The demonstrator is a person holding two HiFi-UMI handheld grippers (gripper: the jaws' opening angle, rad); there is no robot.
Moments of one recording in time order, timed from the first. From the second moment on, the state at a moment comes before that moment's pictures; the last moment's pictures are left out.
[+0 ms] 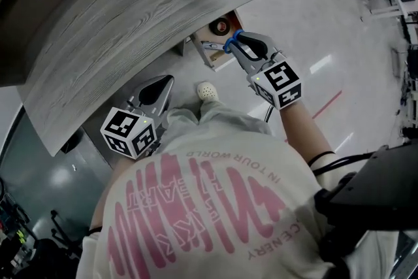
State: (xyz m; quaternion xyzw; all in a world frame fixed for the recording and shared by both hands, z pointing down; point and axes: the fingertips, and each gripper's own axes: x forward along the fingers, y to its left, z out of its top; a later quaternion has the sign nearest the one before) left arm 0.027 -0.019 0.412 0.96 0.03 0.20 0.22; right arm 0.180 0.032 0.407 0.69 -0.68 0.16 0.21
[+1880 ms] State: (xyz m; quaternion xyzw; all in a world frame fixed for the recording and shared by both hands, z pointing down) left arm 0.089 -0.034 0.478 0.90 -0.16 0.30 0.29; right arm 0.224 -0.032 0.636 0.43 -0.79 0.24 0.35
